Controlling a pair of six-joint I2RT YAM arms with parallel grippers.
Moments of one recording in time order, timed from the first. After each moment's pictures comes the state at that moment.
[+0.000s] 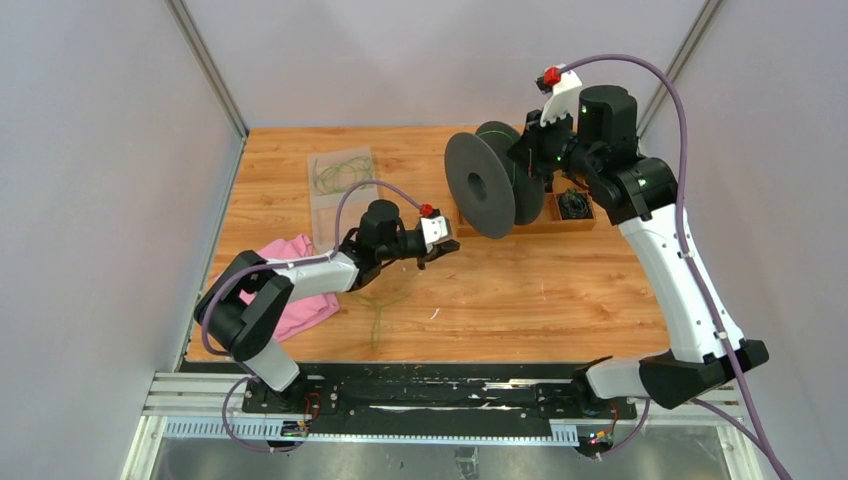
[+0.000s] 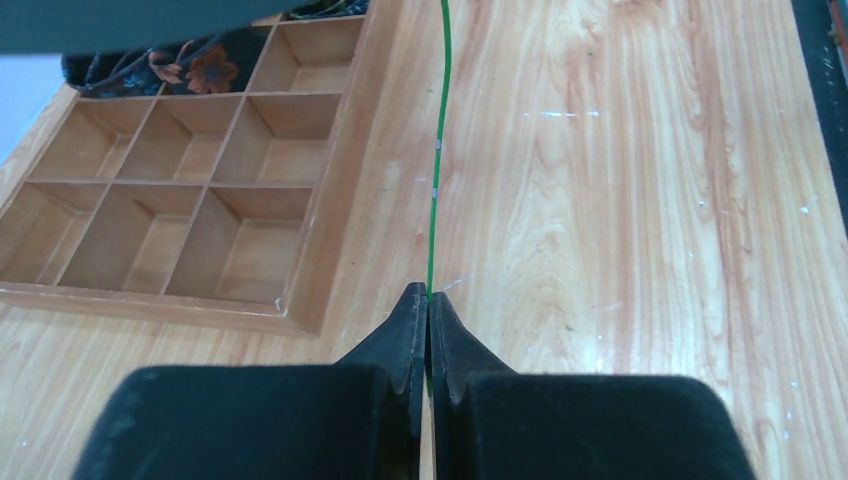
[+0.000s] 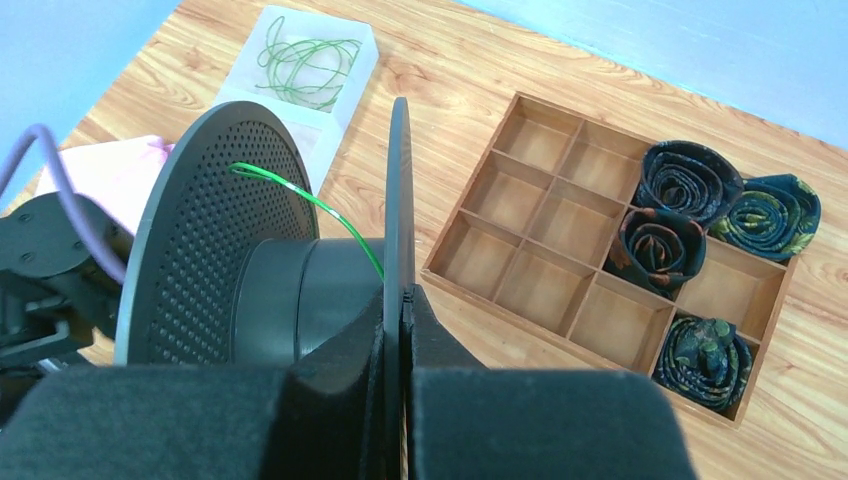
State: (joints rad) left arm -0.65 1.61 0.77 0.60 0.66 0.36; right arm 0.40 1.34 1.74 -0.77 -0.23 0.04
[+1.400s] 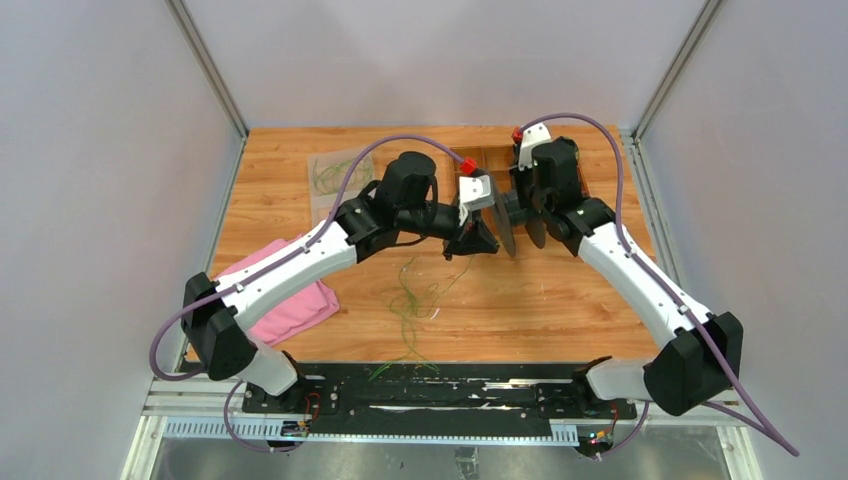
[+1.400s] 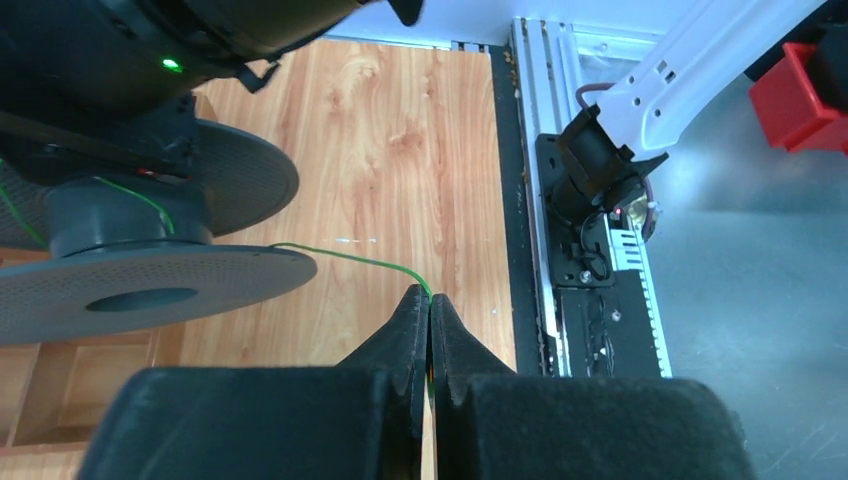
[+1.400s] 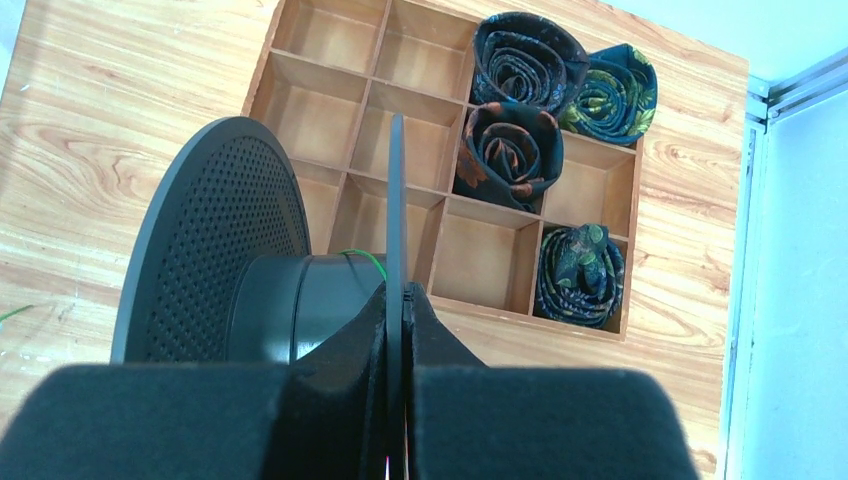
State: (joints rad) left arm -0.87 1.49 1.39 -0.25 0.72 0.14; right arm 0.44 1.32 1.19 -0.34 0.26 -0.10
